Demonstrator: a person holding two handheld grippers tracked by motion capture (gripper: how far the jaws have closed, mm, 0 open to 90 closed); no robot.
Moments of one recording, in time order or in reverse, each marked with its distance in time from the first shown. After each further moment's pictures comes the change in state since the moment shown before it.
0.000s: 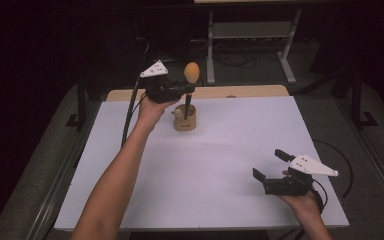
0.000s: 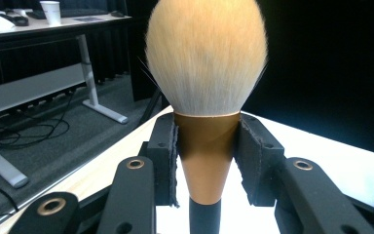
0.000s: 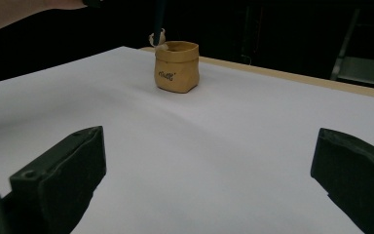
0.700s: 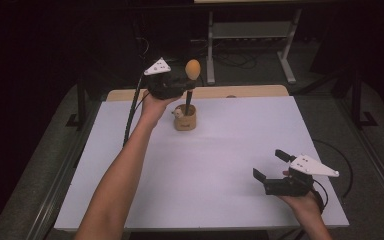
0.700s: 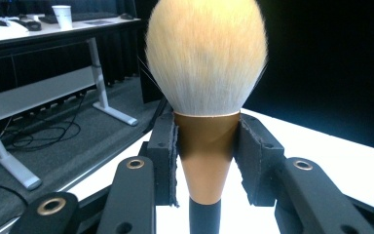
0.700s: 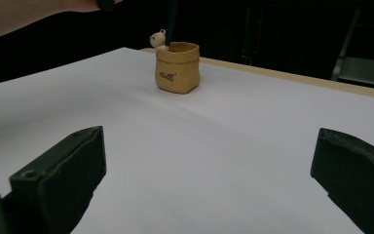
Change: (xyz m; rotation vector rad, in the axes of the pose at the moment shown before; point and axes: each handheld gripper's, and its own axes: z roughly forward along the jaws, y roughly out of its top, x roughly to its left) left arm 0.011 -0.003 0.013 0.003 0.031 0.013; right arm 0.000 0.000 -0.001 -0.005 0.003 0.003
